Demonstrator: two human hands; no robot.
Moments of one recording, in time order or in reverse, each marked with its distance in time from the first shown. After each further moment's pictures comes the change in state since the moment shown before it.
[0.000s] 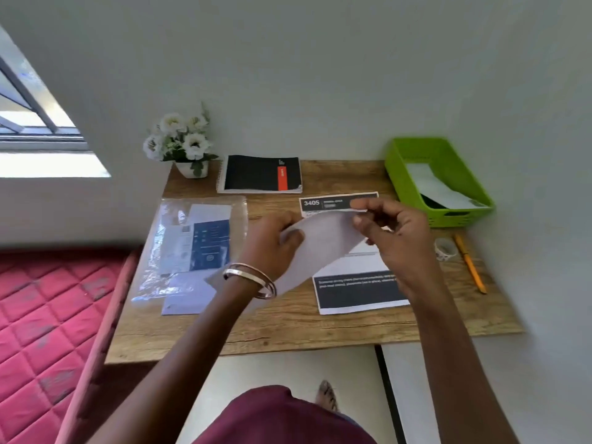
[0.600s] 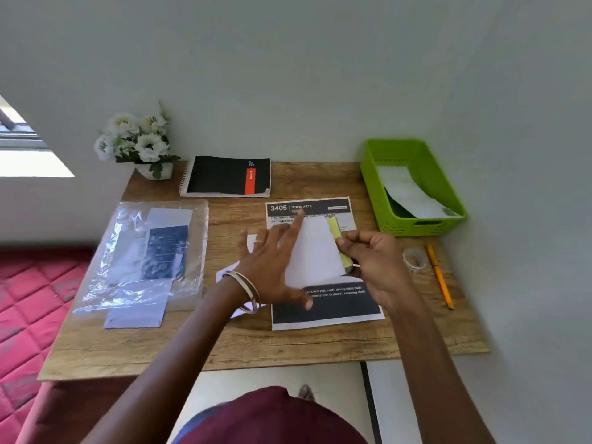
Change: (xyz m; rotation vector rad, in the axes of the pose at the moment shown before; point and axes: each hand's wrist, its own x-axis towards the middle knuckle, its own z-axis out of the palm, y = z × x) left_hand 0.034 -0.001 0.083 0.491 -0.409 0.045; right_hand 0.031 0.052 -0.053 0.232 -0.068 0.470
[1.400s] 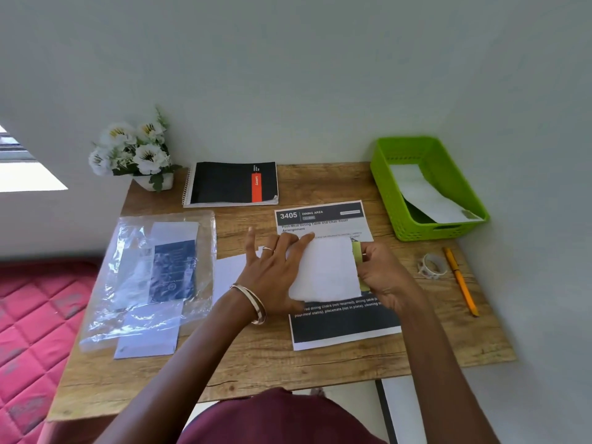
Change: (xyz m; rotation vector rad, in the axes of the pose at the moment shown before) left_hand 0.018 -0.039 0.009 0.280 0.122 0.144; right_hand 0.039 0.018 0.017 -0.143 -0.107 0.167
